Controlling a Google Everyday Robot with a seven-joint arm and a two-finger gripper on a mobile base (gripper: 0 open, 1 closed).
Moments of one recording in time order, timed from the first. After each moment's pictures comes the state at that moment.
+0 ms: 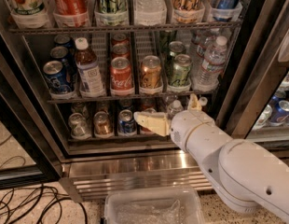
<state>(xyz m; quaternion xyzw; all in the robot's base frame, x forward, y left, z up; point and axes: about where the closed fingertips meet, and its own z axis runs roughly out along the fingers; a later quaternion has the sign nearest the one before) 0.519 -0.070 0.841 -0.16 0.76 0.14 0.61</state>
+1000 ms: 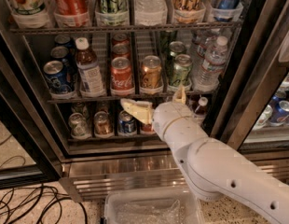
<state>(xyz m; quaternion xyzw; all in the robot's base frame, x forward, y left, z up) 0.552 -0.038 0.853 -0.13 0.73 0.13 0.66</state>
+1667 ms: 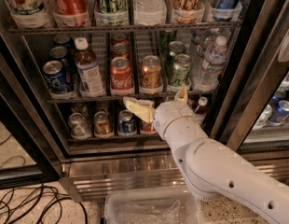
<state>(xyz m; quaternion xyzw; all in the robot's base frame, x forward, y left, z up) 0.559 -0.046 0.853 -0.11 0.72 0.11 0.67</state>
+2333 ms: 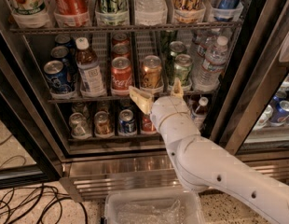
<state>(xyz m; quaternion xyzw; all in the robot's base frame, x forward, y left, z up) 0.582 -0.045 0.856 -0.09 0.70 0.10 0.70</state>
